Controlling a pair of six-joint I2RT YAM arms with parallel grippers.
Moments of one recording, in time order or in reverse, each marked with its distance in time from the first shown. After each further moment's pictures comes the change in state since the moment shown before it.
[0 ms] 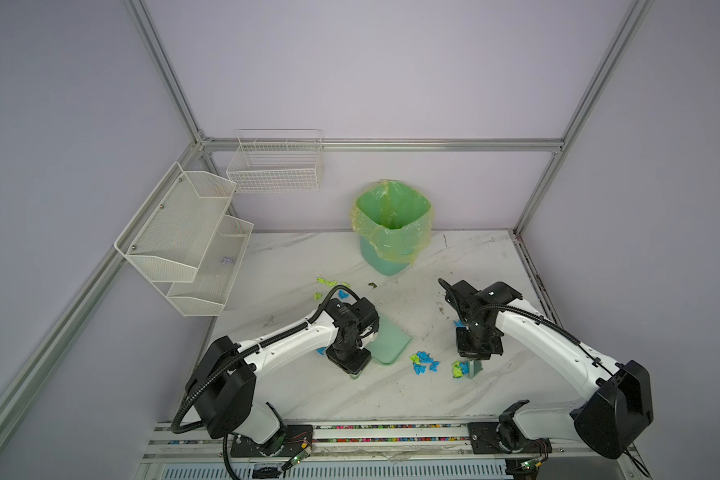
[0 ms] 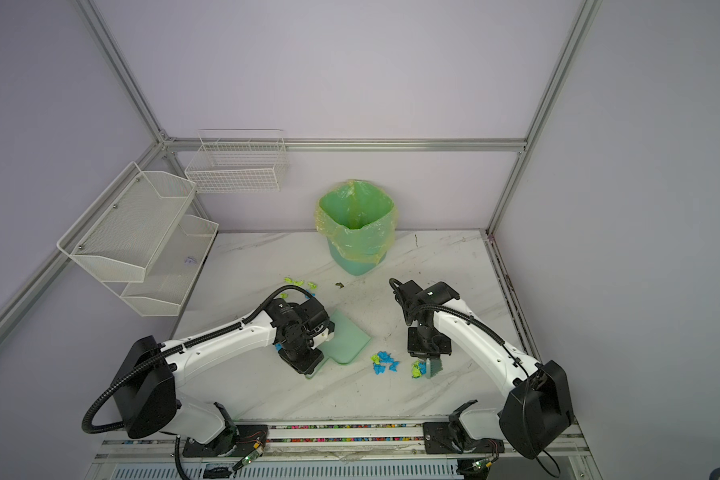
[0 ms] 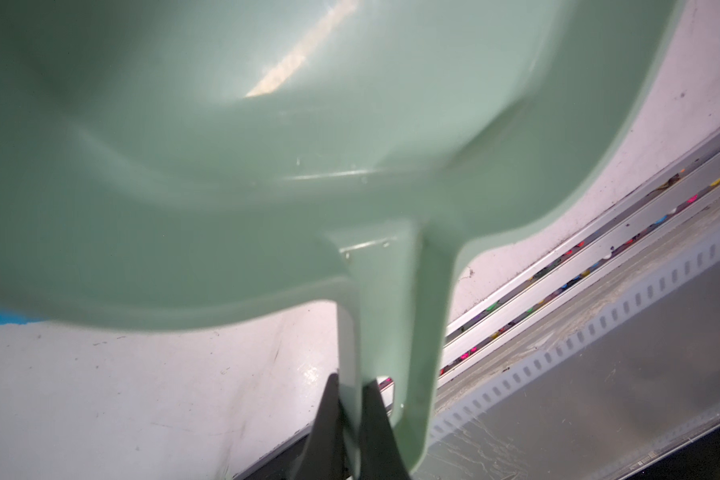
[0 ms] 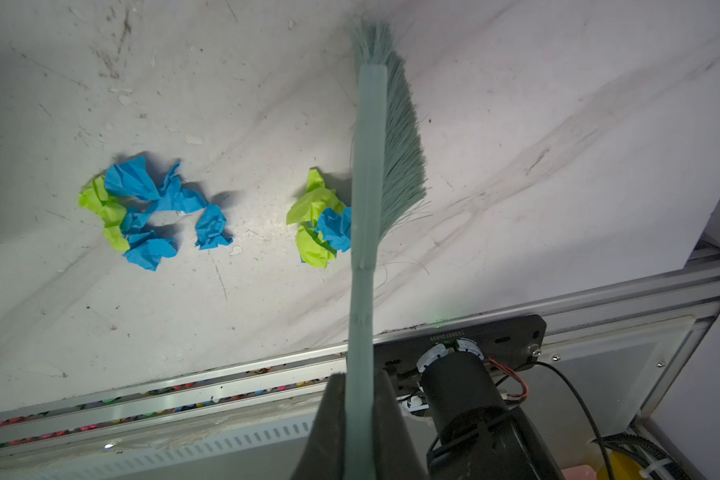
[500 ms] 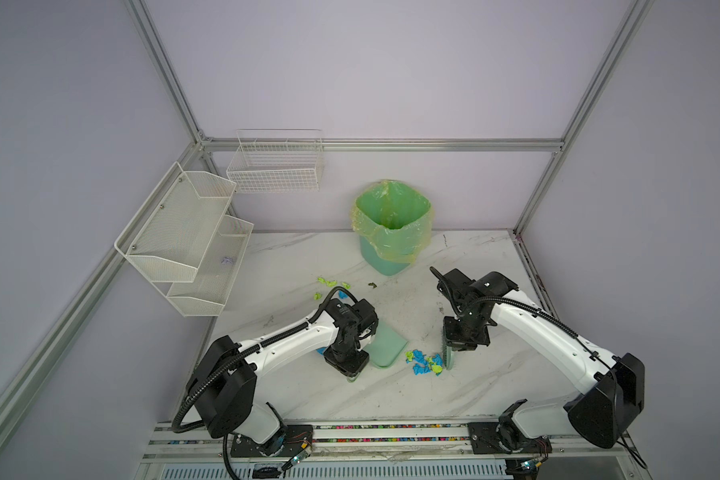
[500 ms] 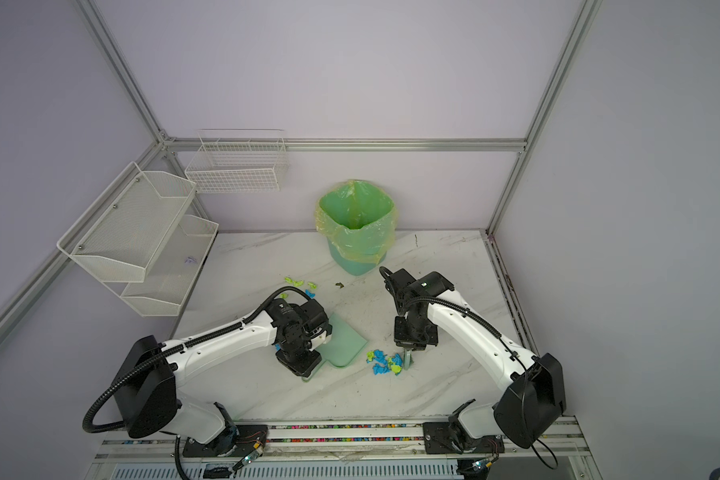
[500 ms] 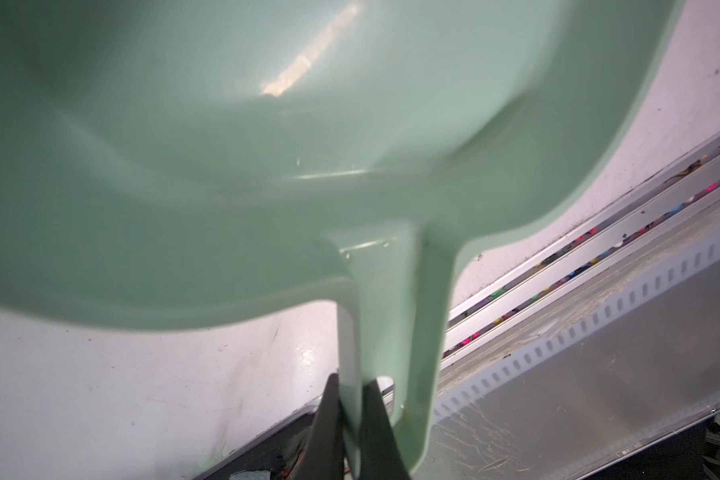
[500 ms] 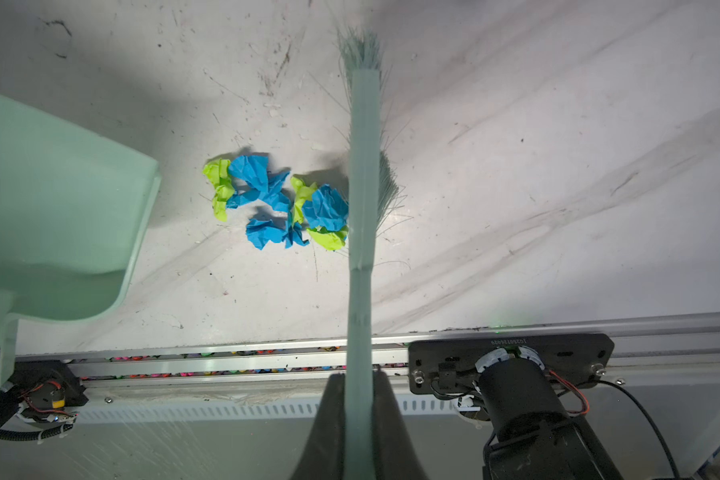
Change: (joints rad) left arm -0.006 0.000 0.000 -0.044 0.005 -0.032; right arm 0.047 0.063 0.149 0.014 -0.103 0.029
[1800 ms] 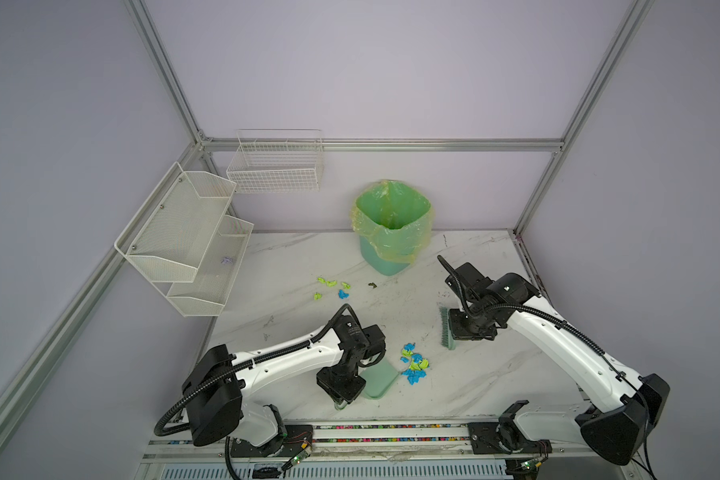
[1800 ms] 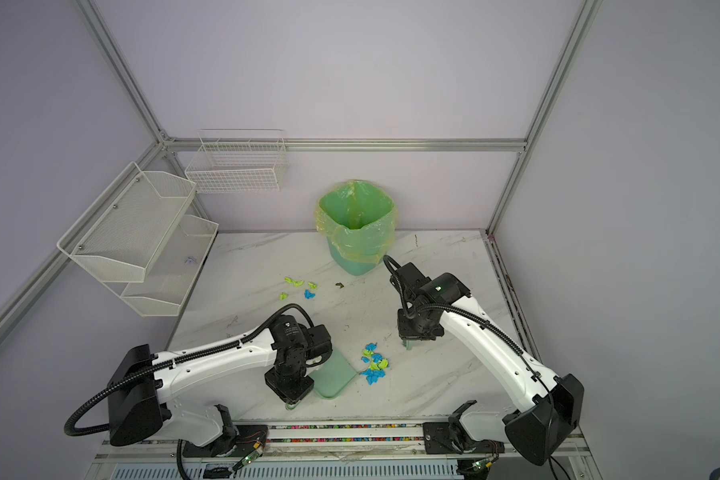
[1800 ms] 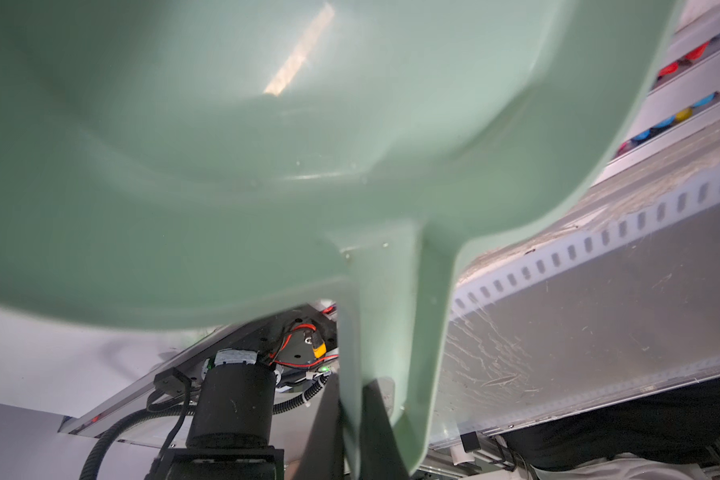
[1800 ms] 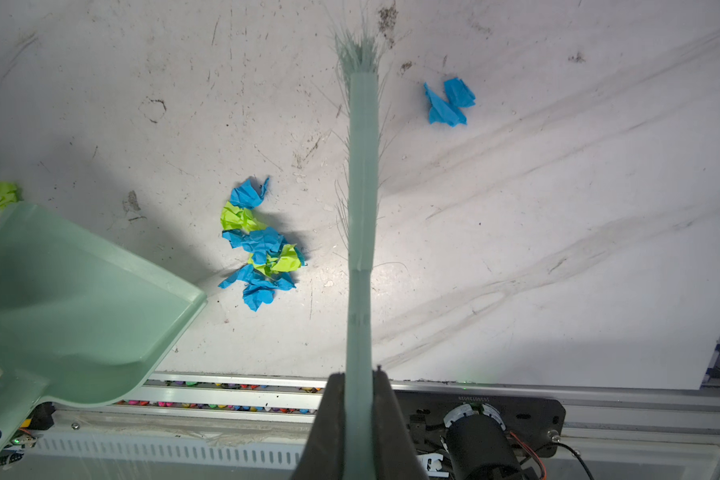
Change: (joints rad) left arm -0.205 -0.054 0.000 -0.258 -0.018 -0.160; right arm 0.007 -0.102 0.035 0.039 0.140 -0.132
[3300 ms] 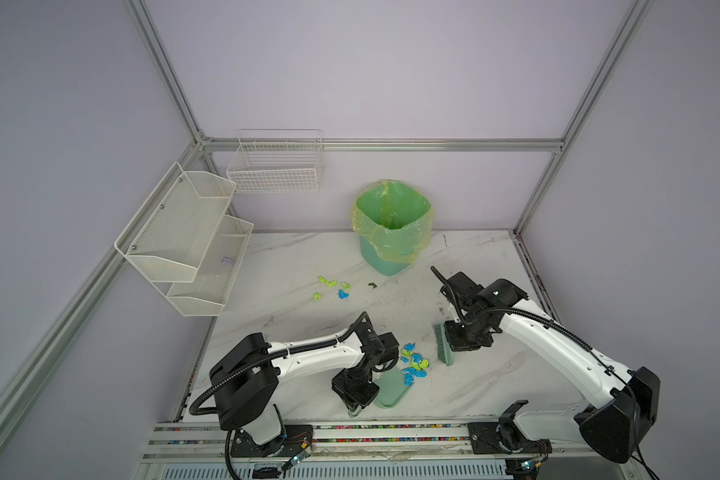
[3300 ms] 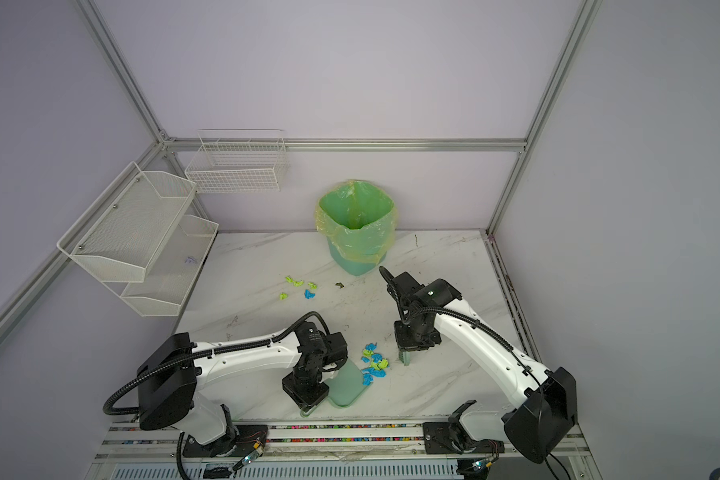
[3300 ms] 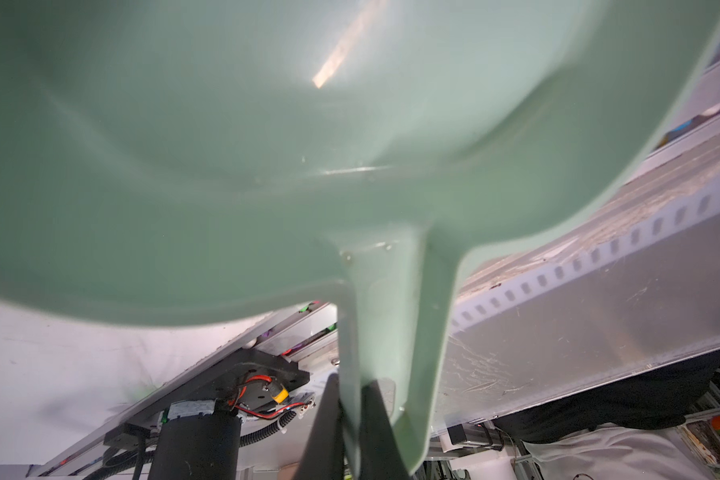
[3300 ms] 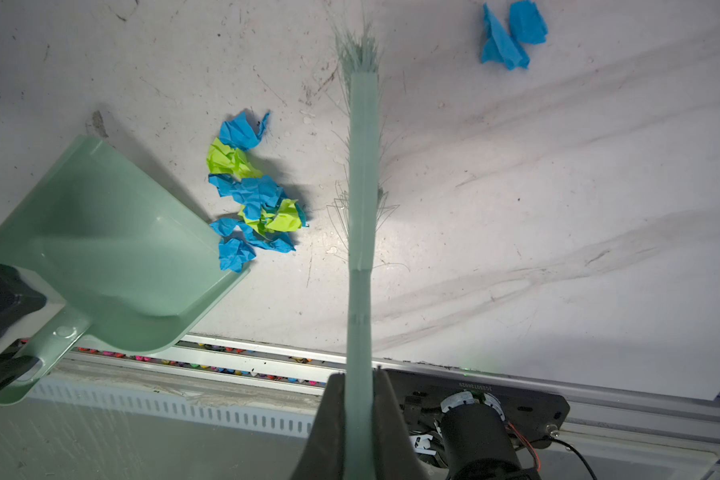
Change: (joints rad) left arm -0.051 0.166 -0.003 0.130 0.081 0.010; right arm 0.026 0.012 -0.100 0.028 -0.107 -0.076
